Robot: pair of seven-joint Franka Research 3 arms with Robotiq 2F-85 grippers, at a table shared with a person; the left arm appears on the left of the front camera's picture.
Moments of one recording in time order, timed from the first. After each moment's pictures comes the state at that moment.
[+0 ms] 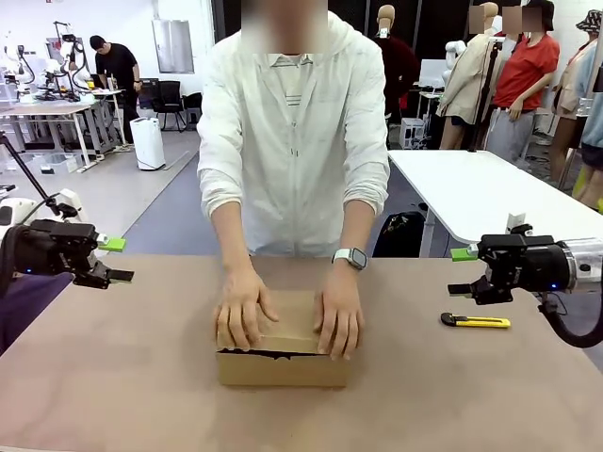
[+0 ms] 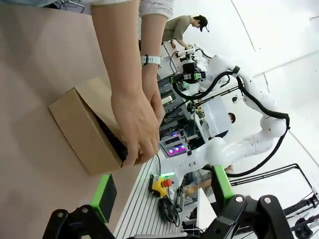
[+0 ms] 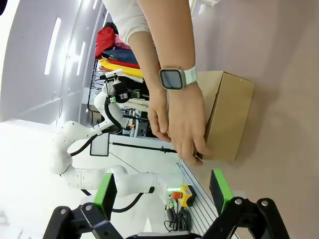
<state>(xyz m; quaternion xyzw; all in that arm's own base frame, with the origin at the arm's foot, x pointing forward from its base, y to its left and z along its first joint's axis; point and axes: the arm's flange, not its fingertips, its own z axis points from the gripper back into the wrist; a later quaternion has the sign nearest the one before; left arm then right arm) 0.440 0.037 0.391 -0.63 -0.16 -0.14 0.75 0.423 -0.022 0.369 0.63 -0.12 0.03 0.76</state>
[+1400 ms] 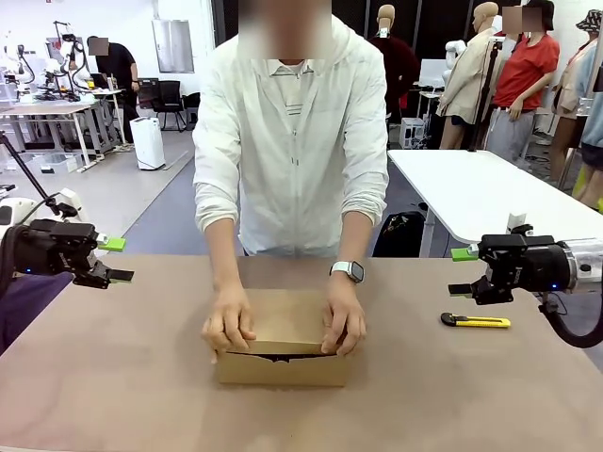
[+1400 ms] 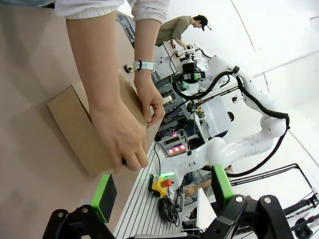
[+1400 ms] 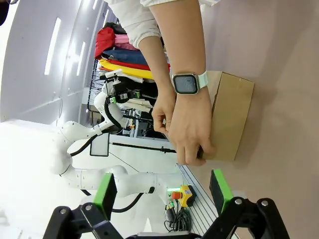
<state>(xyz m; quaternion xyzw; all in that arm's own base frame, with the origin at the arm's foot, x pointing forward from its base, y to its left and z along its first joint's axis) 0.440 0.037 0.391 -0.63 -0.16 -0.14 0.75 0.423 -0.023 0.369 0.63 -0.12 0.03 0.76</state>
